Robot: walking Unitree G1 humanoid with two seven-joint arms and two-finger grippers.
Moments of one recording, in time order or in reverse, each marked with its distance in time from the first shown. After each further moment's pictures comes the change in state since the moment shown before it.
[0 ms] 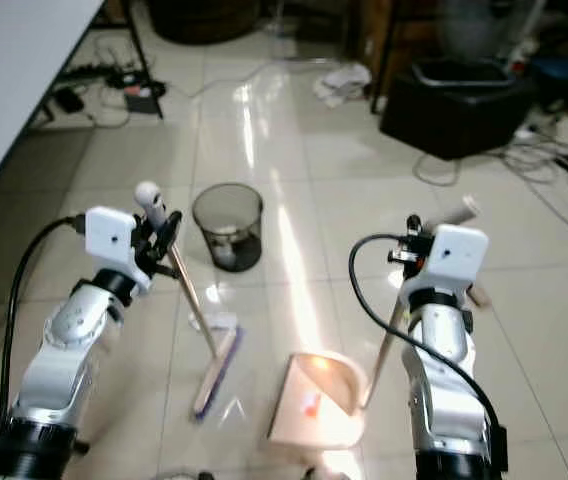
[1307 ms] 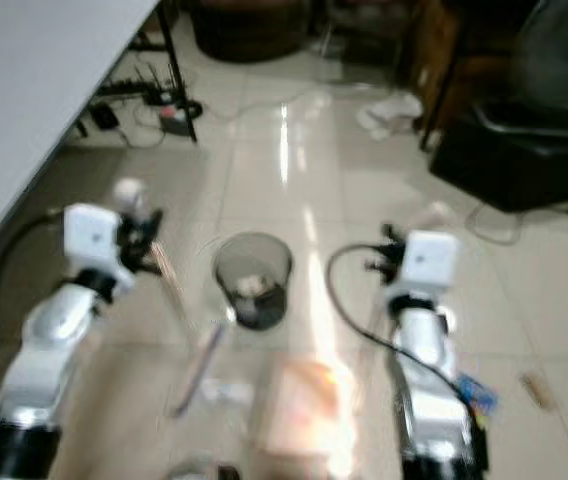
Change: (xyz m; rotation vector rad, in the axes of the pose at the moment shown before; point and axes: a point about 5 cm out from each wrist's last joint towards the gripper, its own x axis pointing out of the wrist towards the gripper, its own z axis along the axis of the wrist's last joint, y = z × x) left arm -0.006 0.017 0.000 0.053 0.011 0.044; right arm -0.005 0.018 -0.010 0.032 0.028 0.074
